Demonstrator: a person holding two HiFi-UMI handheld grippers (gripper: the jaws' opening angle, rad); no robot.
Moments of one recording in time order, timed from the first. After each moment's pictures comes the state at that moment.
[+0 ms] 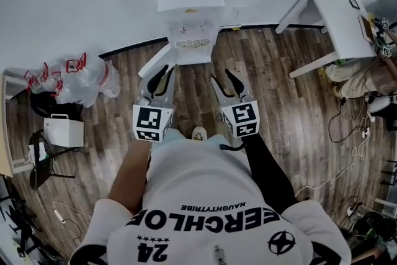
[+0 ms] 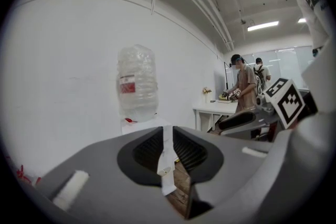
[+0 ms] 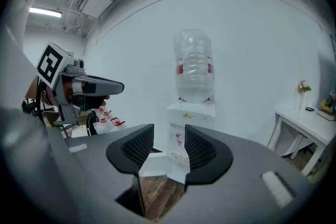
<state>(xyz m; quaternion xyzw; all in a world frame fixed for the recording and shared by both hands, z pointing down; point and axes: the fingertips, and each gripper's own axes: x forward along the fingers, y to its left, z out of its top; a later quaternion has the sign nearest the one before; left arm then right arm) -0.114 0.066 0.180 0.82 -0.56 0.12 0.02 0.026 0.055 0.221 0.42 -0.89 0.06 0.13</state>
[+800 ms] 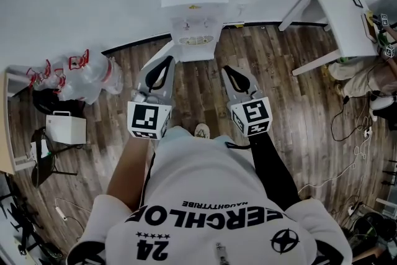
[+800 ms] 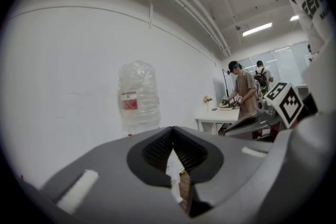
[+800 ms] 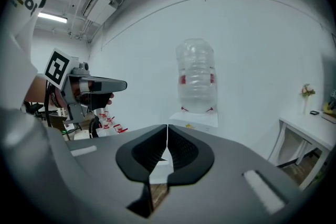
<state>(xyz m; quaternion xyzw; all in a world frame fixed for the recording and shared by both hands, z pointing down) -0.120 0.065 0.121 0.83 -0.56 0.08 -0.04 0.023 0.057 0.182 0.40 -0.91 0.04 0.10</state>
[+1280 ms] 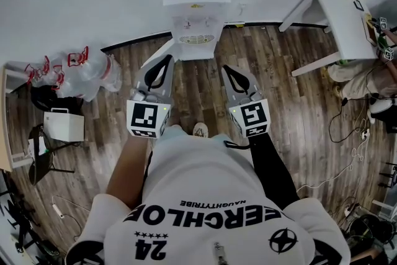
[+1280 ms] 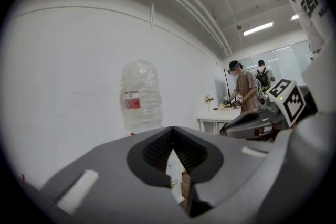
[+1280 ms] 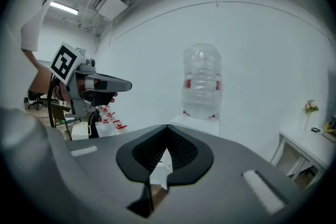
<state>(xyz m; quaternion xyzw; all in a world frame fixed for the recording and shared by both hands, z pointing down) -0.130 0.063 0.125 0.82 -0.56 0.08 -0.04 0.013 0.058 0.172 0.40 -0.91 -0.01 0.11</state>
